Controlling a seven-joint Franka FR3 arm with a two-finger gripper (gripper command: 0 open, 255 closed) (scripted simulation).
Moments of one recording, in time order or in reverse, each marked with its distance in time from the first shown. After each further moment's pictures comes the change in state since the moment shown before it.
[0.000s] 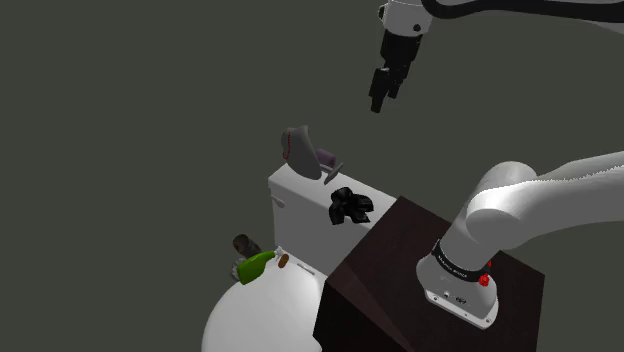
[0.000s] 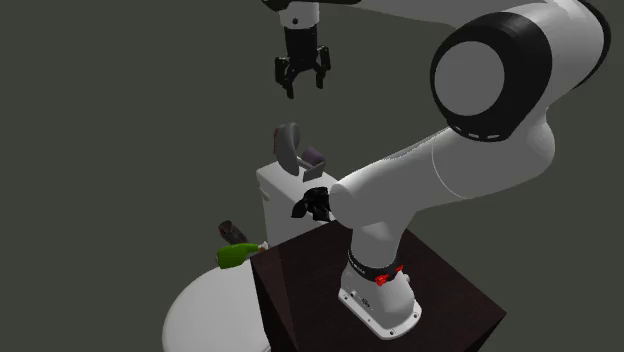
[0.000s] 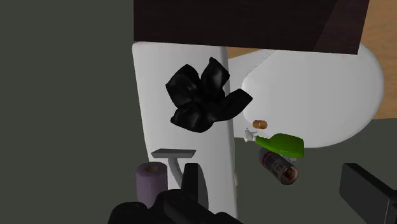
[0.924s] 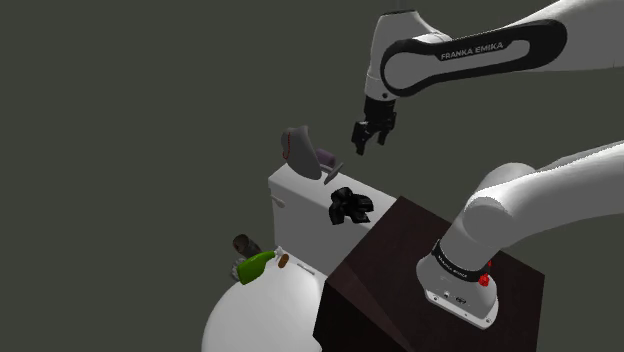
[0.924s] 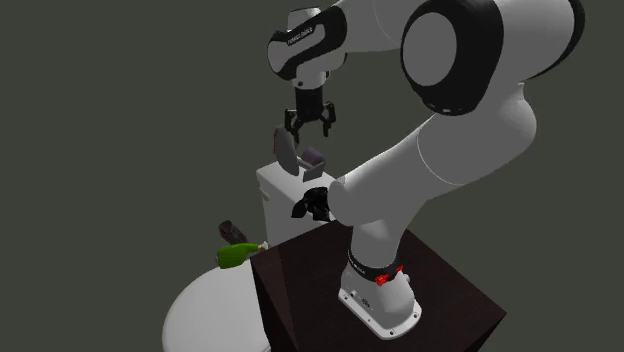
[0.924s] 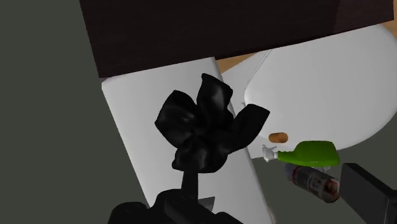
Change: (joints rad) arm -0.080 0.117 -0.026 -0.298 0.037 0.336 0.162
